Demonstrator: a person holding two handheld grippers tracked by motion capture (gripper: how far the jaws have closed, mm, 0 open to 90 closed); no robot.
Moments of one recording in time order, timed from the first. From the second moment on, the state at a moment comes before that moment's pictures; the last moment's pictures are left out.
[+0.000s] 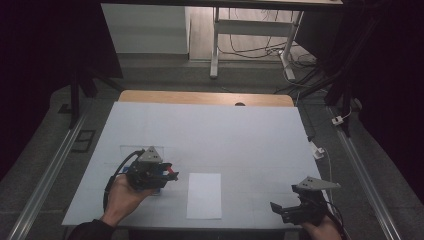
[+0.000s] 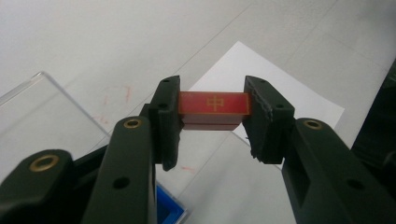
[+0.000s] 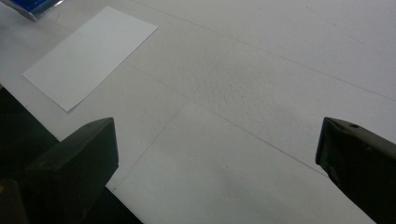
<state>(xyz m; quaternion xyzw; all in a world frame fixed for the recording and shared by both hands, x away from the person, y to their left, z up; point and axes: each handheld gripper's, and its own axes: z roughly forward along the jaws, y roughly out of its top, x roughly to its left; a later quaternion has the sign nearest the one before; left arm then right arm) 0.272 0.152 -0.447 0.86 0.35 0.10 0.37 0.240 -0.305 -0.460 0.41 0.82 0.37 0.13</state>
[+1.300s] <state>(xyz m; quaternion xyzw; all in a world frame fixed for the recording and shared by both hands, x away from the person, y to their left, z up) 0.283 0.092 -0.452 0.88 0.29 0.06 0.37 0.240 -0.305 -0.460 0.41 0.82 0.37 0.13</state>
